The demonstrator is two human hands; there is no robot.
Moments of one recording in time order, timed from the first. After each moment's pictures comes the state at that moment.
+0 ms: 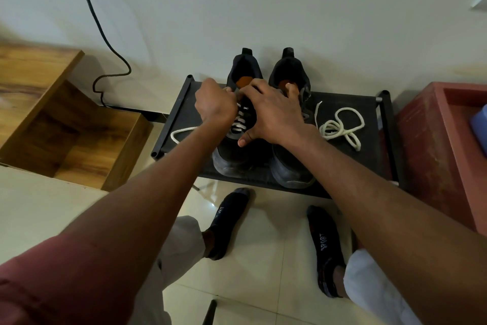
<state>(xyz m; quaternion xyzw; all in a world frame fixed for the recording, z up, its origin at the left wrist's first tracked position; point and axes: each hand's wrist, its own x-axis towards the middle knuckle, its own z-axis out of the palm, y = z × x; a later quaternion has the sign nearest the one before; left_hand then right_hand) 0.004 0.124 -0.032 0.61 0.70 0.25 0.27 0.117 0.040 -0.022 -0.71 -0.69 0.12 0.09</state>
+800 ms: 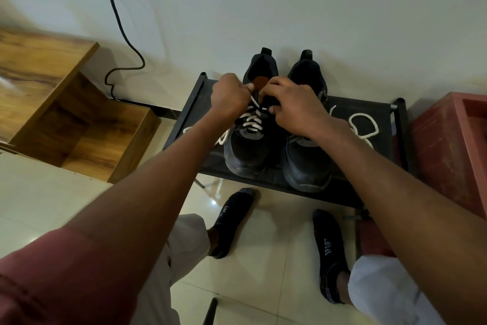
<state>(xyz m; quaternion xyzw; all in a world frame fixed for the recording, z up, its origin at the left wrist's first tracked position) -0.010 0.143 -0.032 0.67 0.62 0.21 0.35 0.135 0.057 -0.026 -0.69 -0.70 0.14 0.16</state>
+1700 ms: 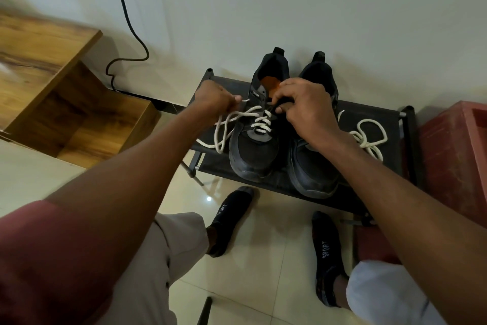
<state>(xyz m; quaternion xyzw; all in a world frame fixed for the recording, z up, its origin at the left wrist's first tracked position) -0.055 0.164 -0.047 0.57 0.64 0.20 0.48 0.132 0.050 -0.035 -0.68 -0.63 0.16 0.33</state>
